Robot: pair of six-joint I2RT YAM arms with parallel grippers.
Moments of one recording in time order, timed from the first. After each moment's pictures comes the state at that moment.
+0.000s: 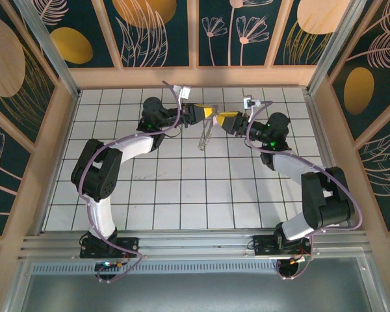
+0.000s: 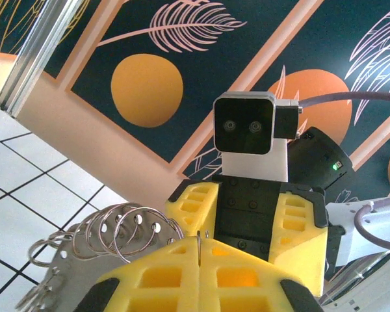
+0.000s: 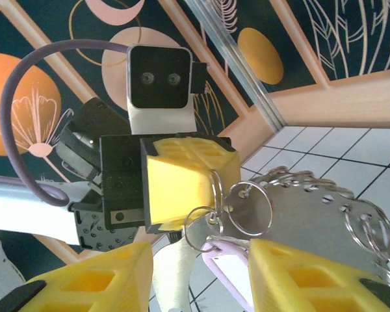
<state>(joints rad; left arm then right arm) -0.48 1.93 1.23 0.94 0.96 -0.87 0.25 1.51 0.77 0.92 -0.94 0.74</state>
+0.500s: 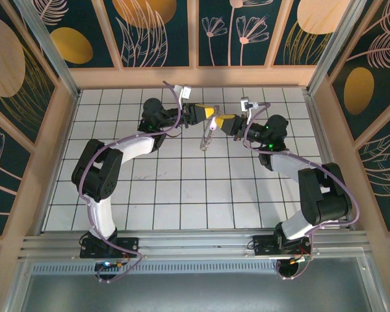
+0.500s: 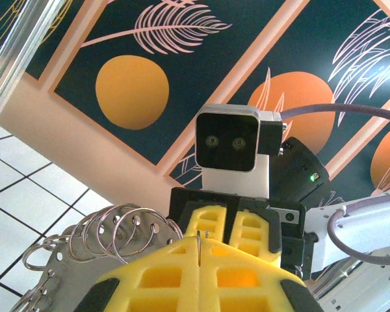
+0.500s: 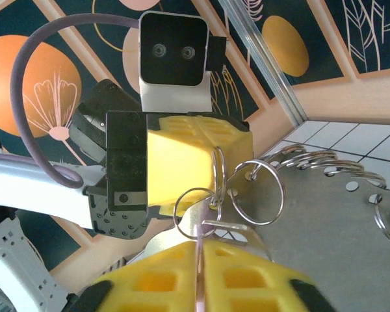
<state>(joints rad) -0.49 1.93 1.23 0.99 0.97 -0.92 0.26 1.54 0.75 1.02 -1.00 0.77</state>
